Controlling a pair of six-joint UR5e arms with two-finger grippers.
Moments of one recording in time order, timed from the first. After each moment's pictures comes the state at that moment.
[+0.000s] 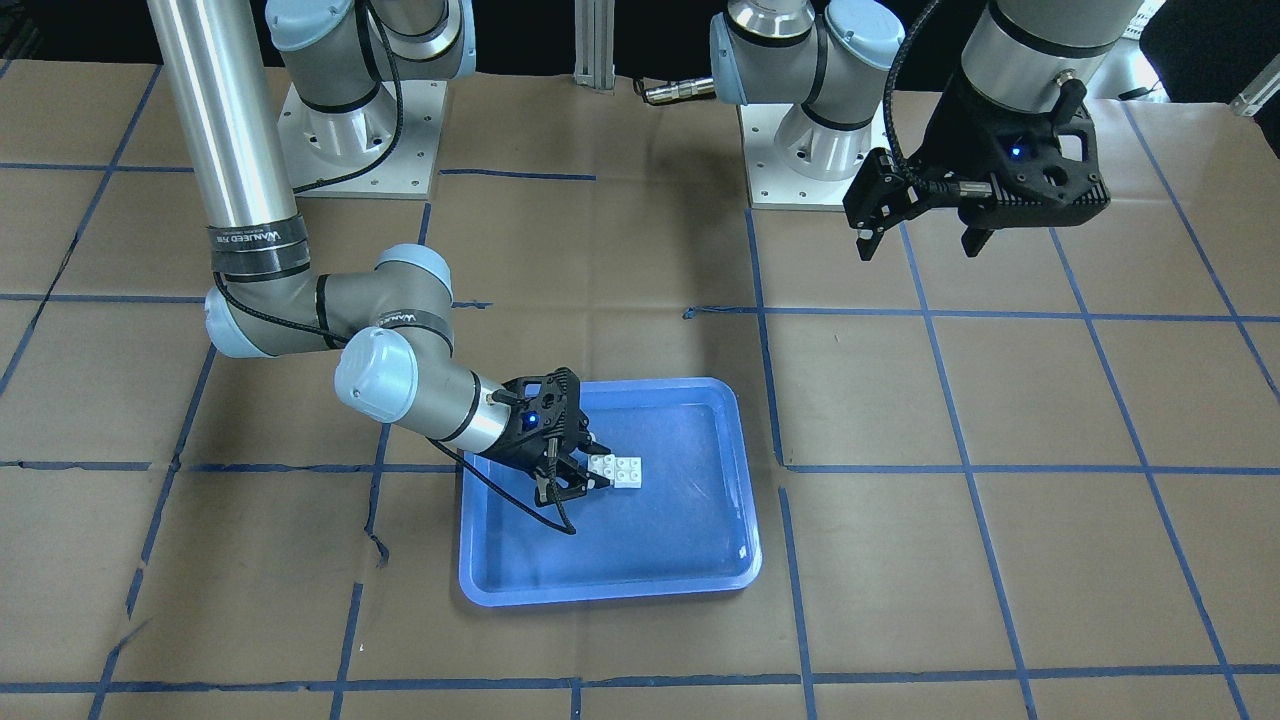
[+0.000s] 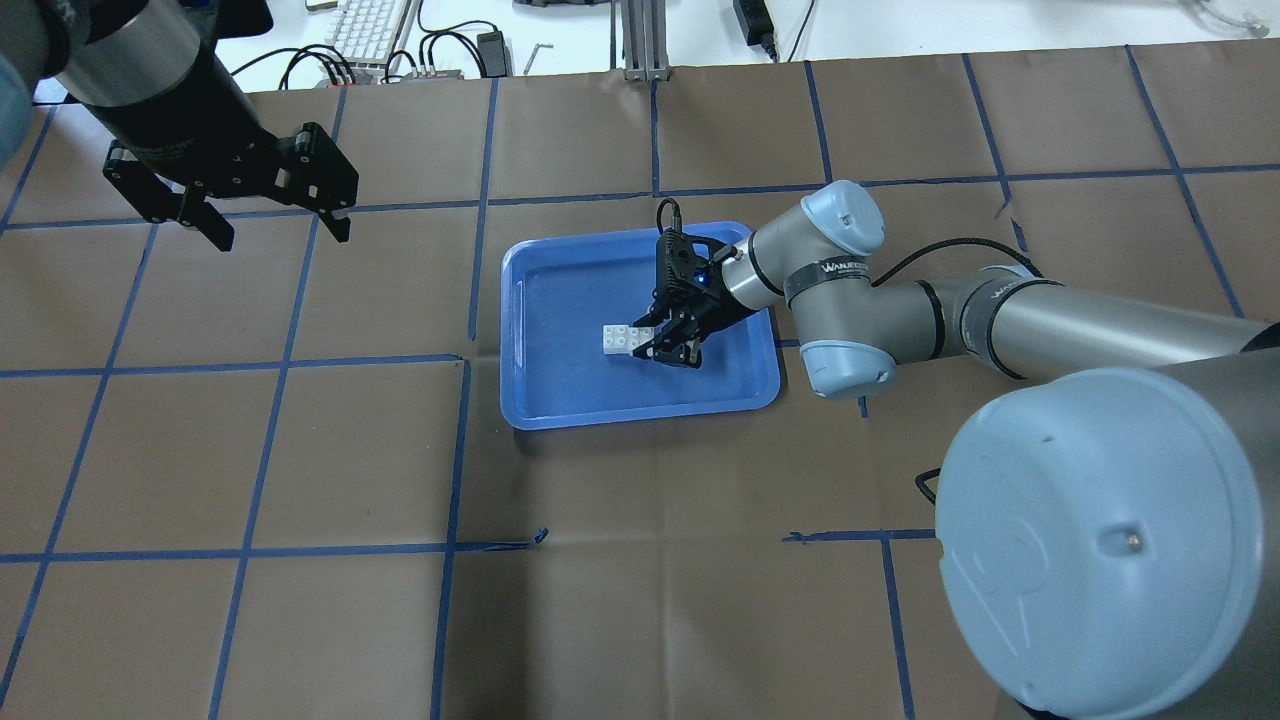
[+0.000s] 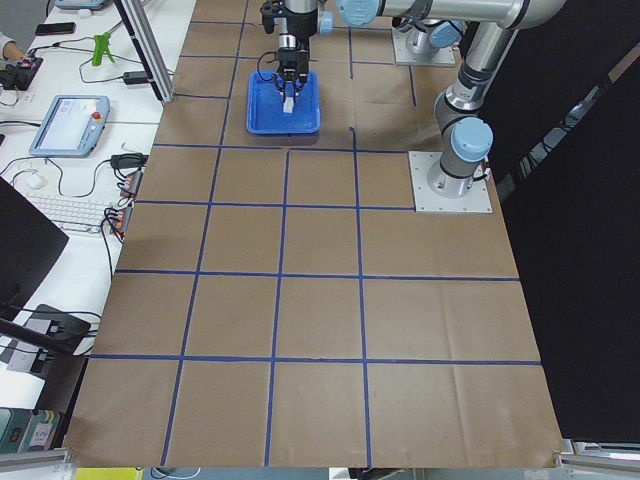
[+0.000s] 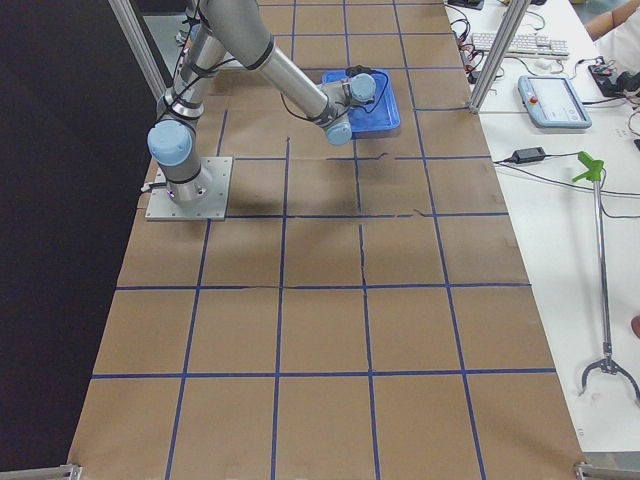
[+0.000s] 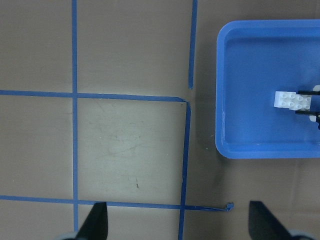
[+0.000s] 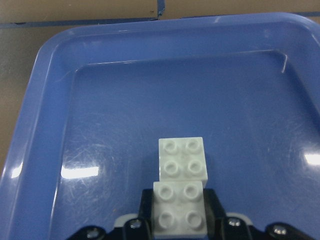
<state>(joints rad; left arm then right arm) -1.51 -1.56 -1.53 -1.62 1.59 0.01 1.71 -0.96 1.87 -2.60 -0.86 -1.37</state>
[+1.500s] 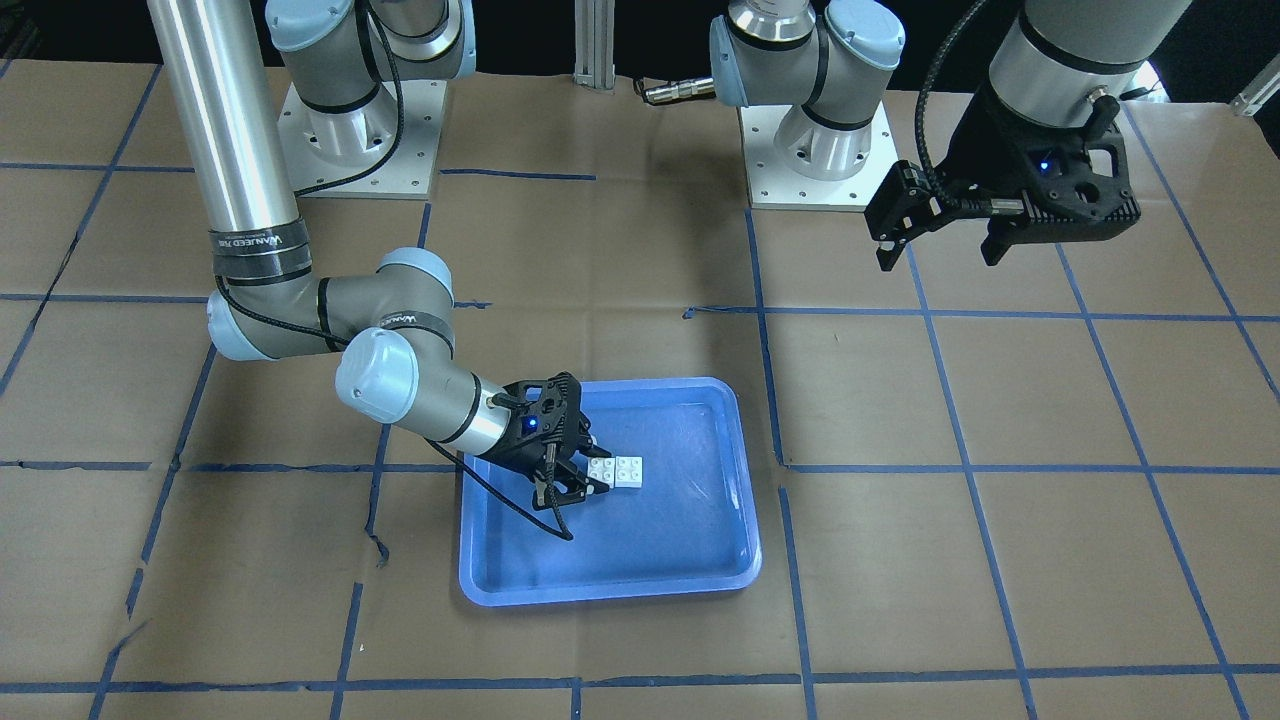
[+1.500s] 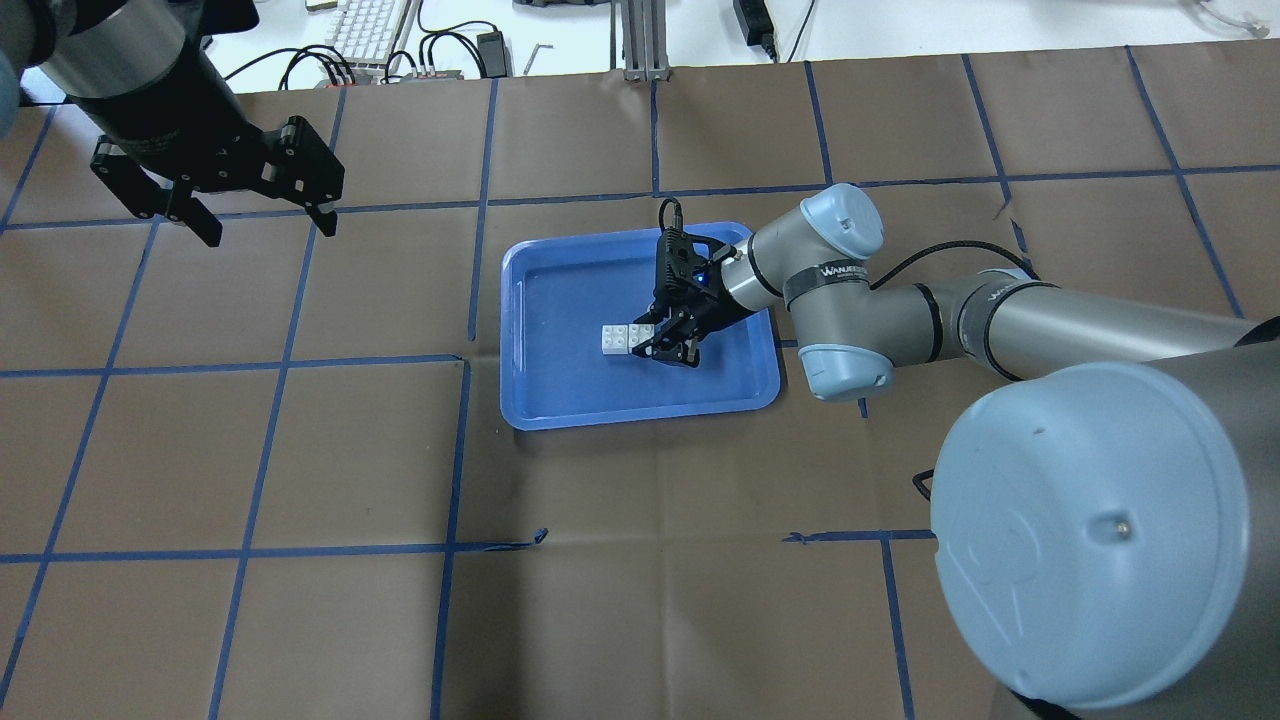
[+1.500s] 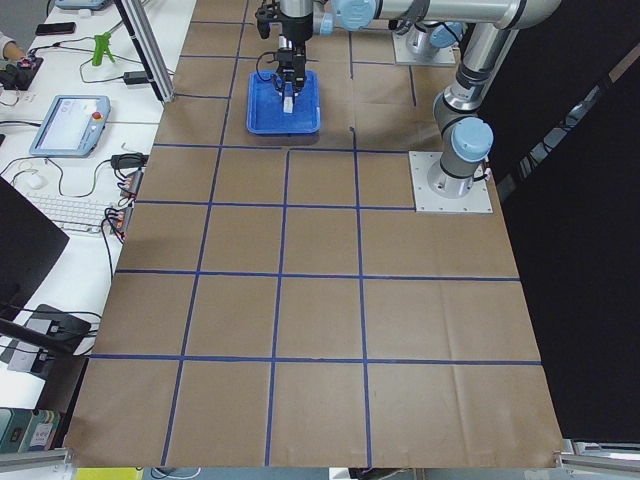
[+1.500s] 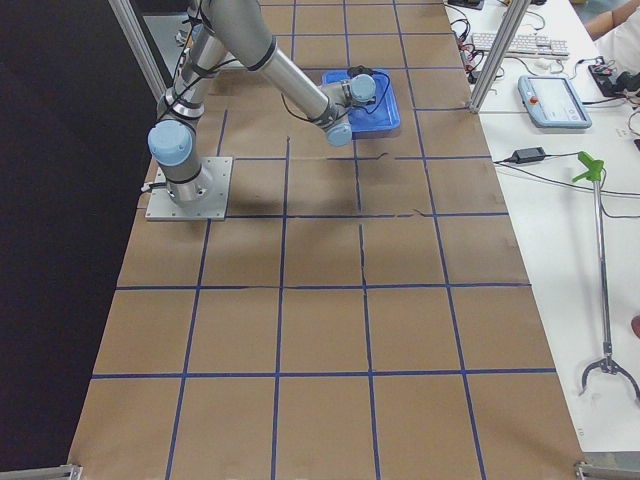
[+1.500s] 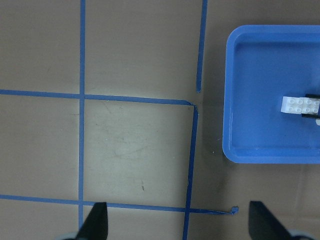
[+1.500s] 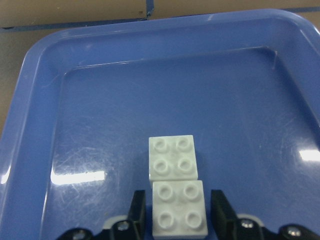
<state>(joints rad) -1.47 -1.58 -1.50 -1.63 1.59 0.02 1.71 -0.96 1.87 -2.64 -0.86 -1.32</state>
